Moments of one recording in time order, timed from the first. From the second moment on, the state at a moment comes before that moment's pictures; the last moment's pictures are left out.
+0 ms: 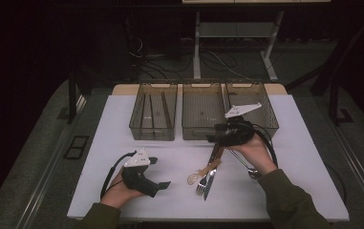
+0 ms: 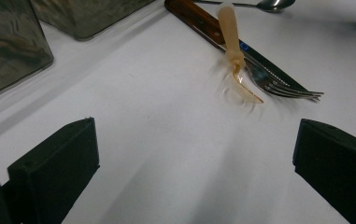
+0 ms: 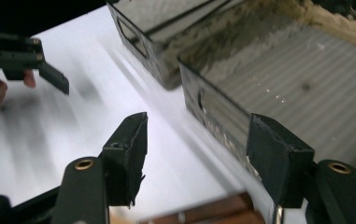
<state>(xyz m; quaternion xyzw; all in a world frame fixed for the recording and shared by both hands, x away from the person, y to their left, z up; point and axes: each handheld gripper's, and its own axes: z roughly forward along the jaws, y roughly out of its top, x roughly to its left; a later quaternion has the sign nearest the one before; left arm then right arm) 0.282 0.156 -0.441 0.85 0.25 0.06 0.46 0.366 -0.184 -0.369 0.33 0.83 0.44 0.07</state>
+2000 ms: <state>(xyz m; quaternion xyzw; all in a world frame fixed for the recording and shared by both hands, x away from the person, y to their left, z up) 0.280 0.154 -0.441 0.85 0.25 0.07 0.45 0.275 -0.275 -0.436 0.38 0.88 0.28 0.07</state>
